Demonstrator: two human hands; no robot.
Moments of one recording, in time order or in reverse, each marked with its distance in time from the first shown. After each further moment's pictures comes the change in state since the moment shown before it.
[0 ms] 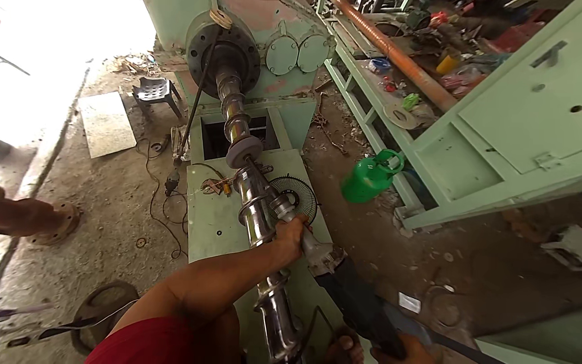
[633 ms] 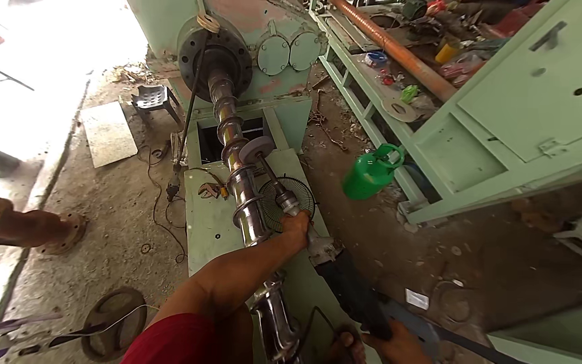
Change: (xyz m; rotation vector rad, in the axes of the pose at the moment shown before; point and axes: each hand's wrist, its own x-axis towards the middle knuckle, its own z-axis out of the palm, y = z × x) left_hand 0.041 -0.023 0.034 0.160 0.060 0.042; right_hand 0.046 0.030 0.014 0.246 -0.066 0.014
